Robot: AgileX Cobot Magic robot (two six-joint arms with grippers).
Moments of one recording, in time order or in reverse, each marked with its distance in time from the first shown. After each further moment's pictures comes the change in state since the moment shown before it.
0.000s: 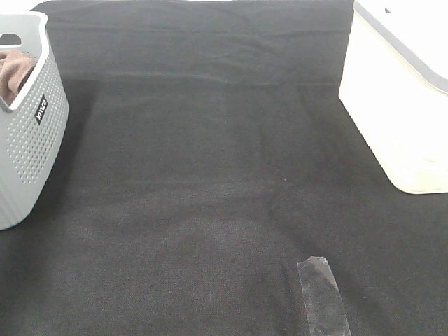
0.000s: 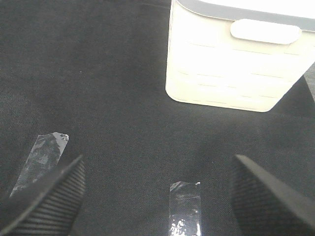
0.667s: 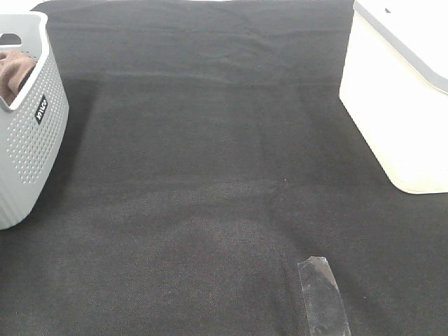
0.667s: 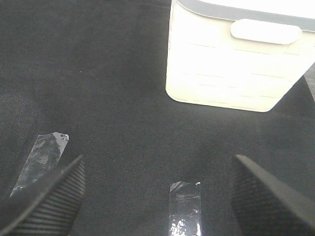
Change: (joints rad) left arm 0.111 0.527 -0.208 0.003 -0.194 0.147; right arm 0.000 0.000 0.000 0.000 0.000 0.000
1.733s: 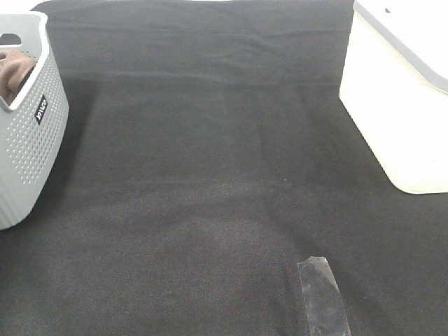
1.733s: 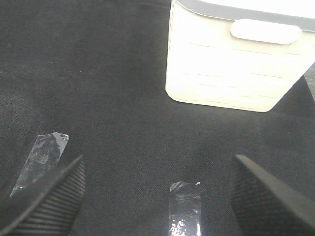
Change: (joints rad) left arm 0.000 0.187 -0.097 -0.120 -0.004 0.126; right arm 0.000 0.000 0.000 0.000 0.000 0.000
